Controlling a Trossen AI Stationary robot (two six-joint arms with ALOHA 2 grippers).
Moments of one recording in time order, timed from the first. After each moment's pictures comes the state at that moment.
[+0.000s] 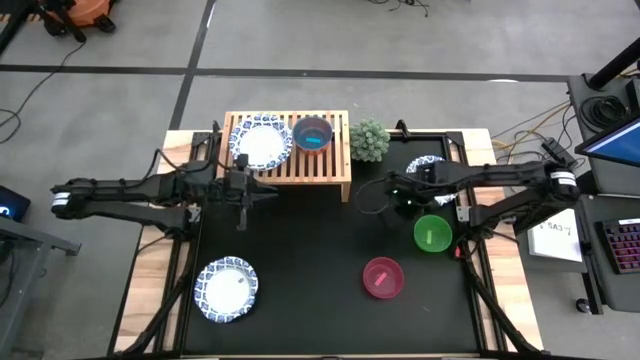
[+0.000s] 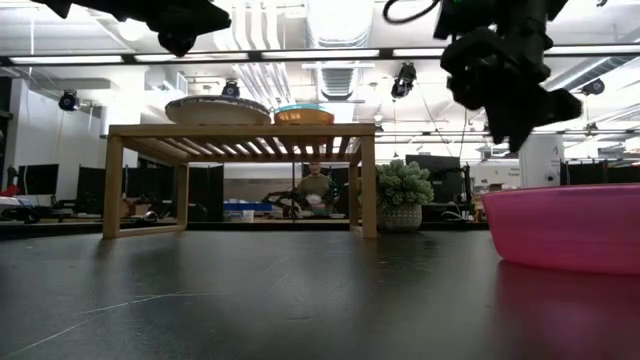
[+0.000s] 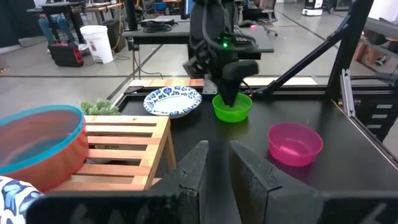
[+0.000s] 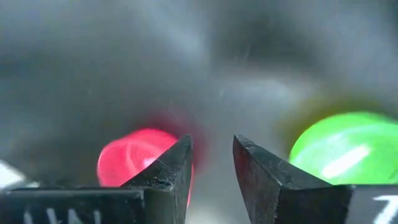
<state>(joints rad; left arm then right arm) 0.07 0.78 0.67 -0.07 -0.02 0.04 -0.14 1.30 0.98 -0.97 -0.25 1.00</state>
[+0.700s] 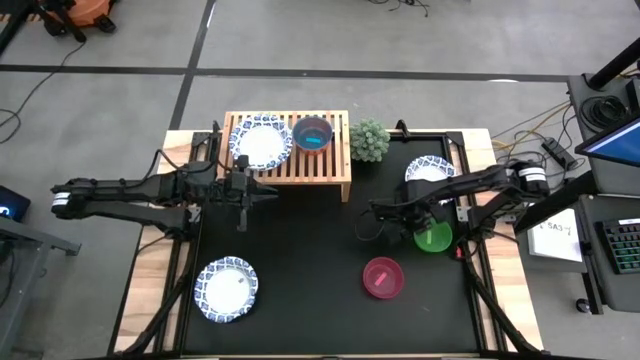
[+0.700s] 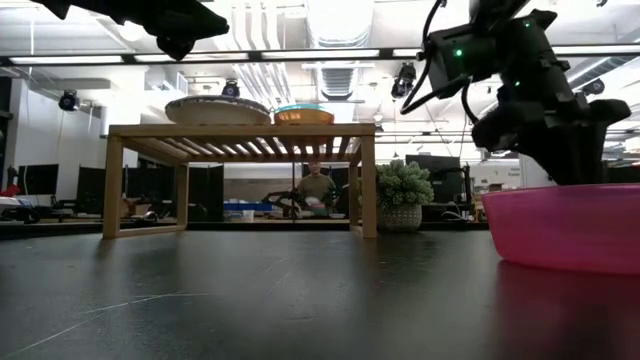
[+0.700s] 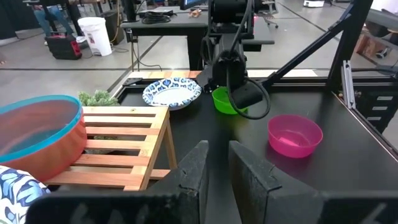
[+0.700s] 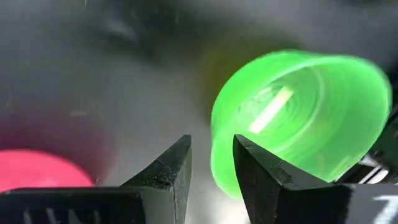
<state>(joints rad) 0.07 0.78 0.67 -0.11 -0.02 0.04 -0.03 1.55 0.98 -1.19 -0.19 1.16</state>
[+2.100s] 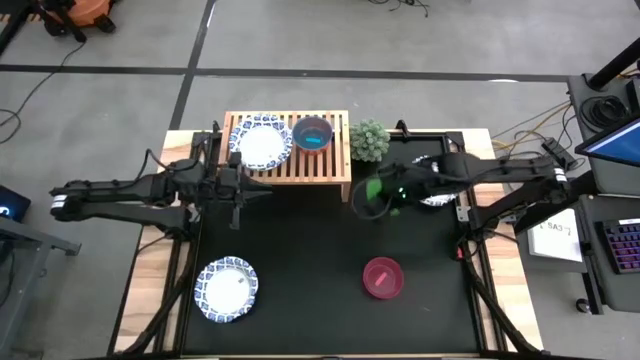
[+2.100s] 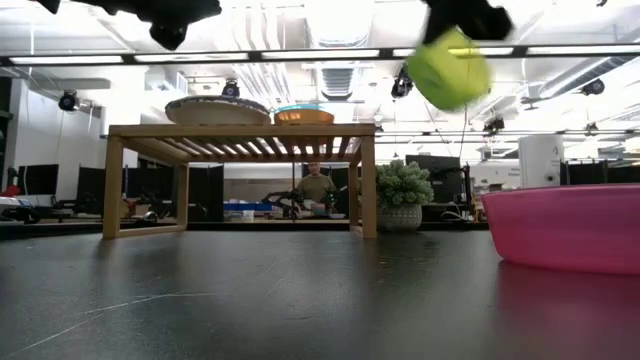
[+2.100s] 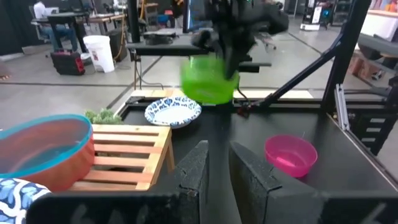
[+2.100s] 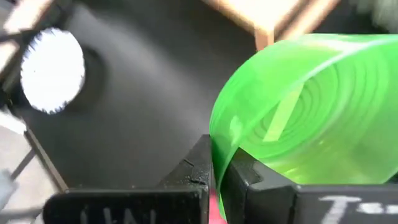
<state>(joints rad) 0.07 0.71 0.67 -0.09 -0.02 0.02 0.03 1.38 1.45 -1.05 0.09 0.89</state>
